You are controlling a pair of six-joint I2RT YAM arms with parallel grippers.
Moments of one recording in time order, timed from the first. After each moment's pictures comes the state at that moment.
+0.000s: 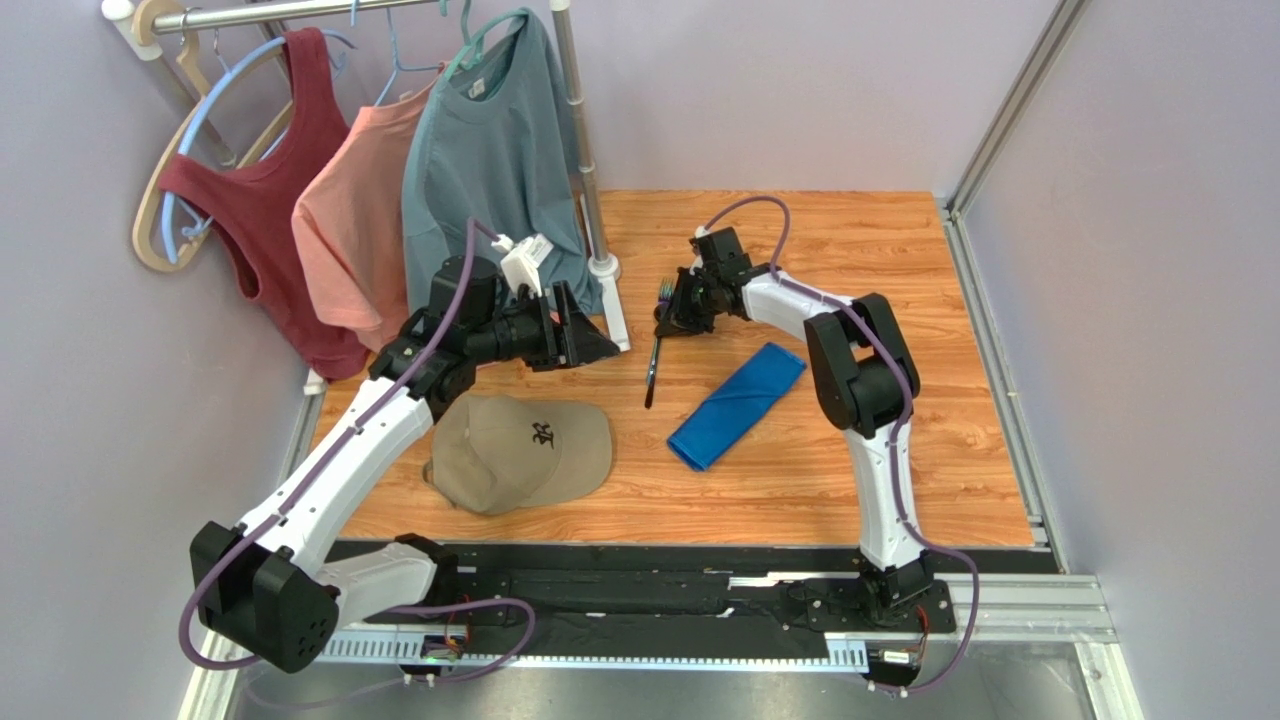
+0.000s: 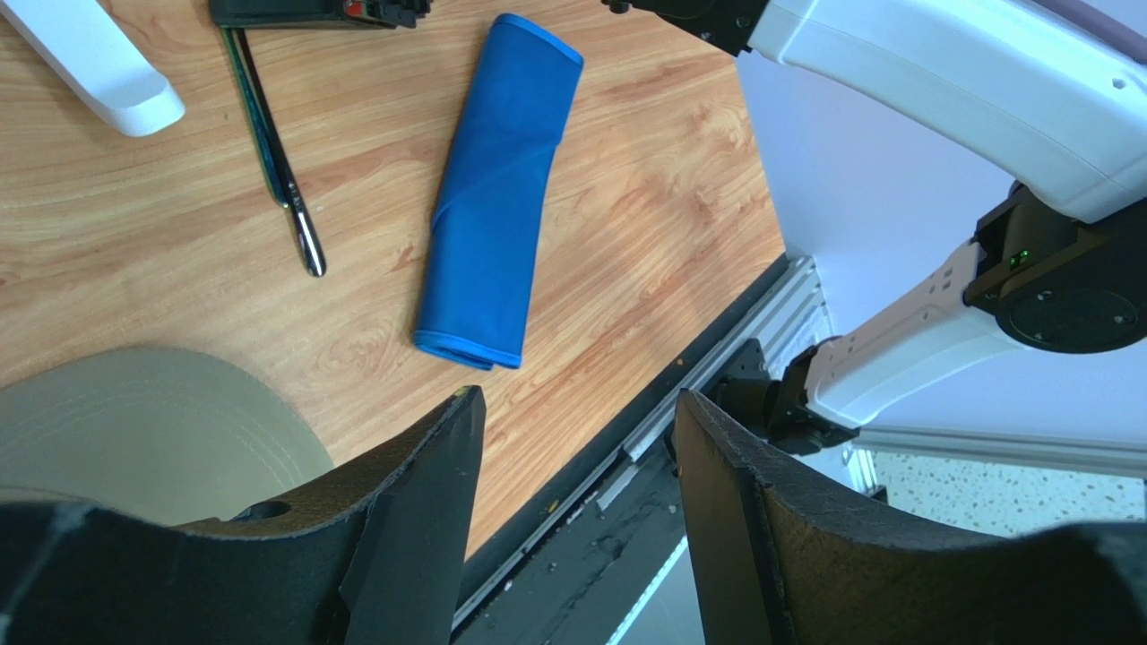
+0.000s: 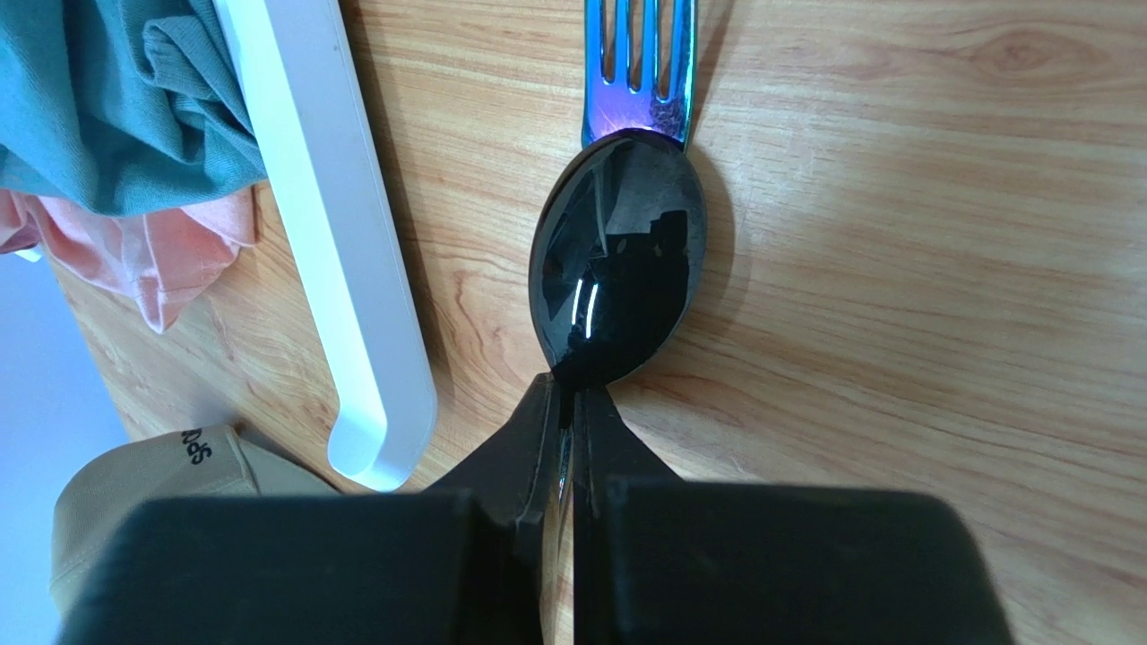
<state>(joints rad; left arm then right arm) -0.42 1.14 1.02 -0.37 0.54 -0.62 0.42 2.24 1.62 -0.28 -0.36 0.65</state>
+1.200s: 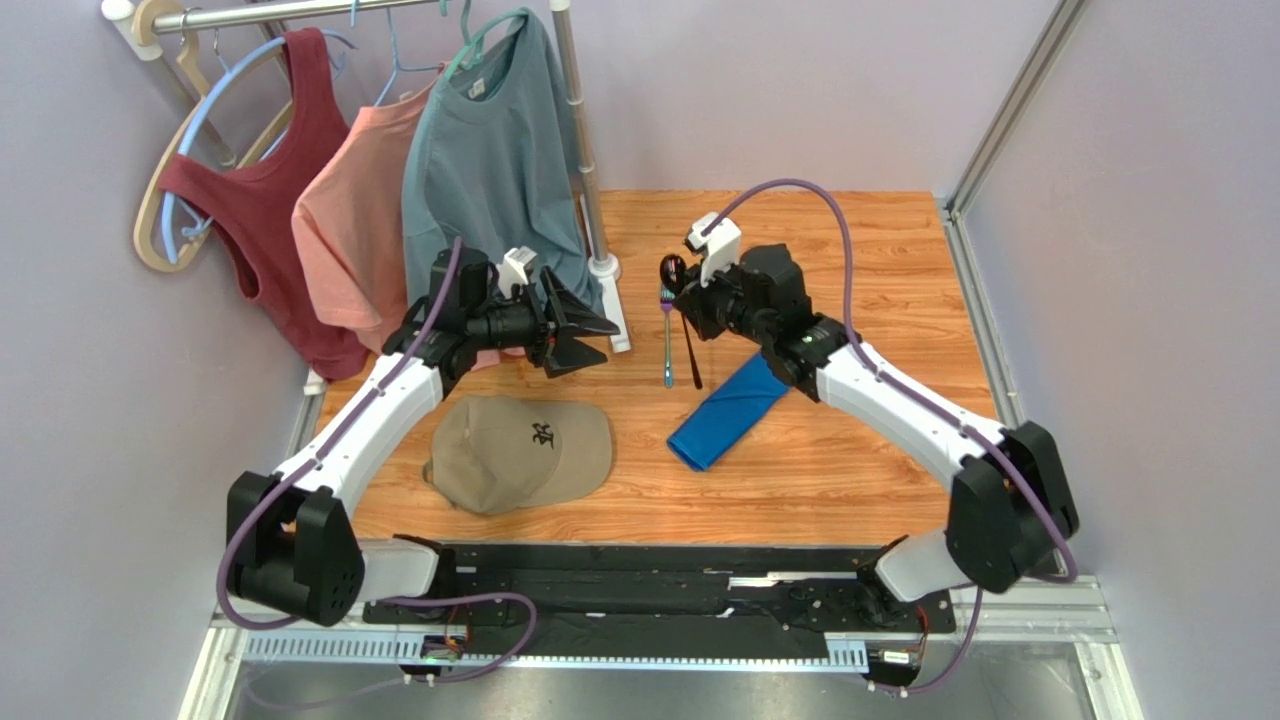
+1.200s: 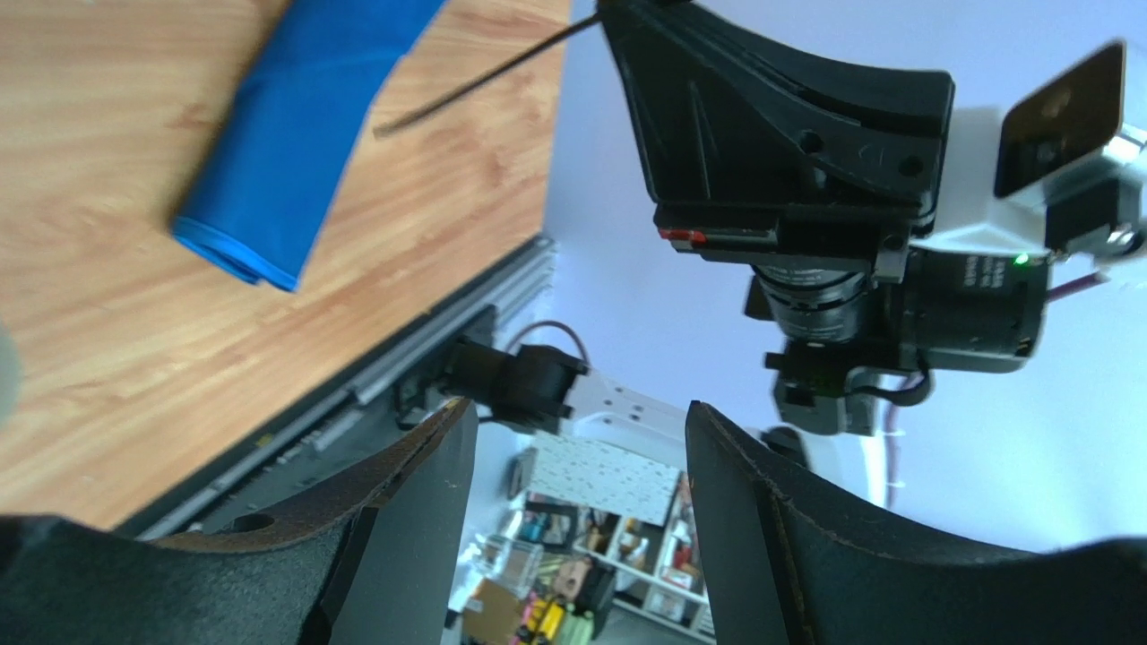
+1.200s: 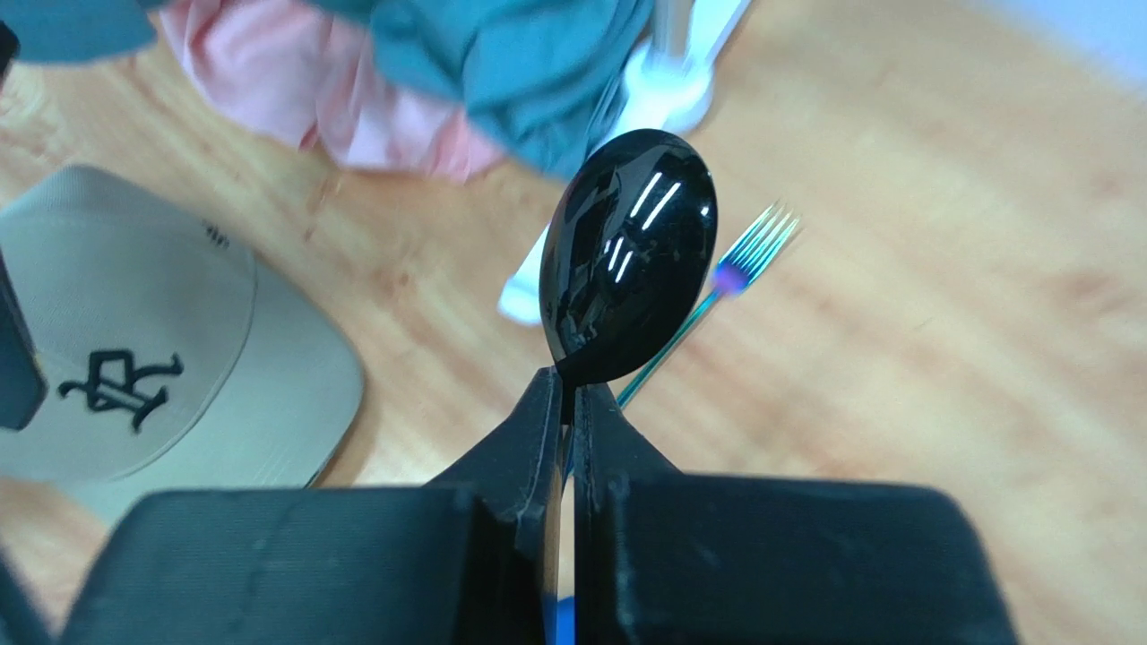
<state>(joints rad) -0.28 1.30 0.97 -0.23 0.84 -1.14 0.58 1.48 1.09 0.00 -0.18 0.02</state>
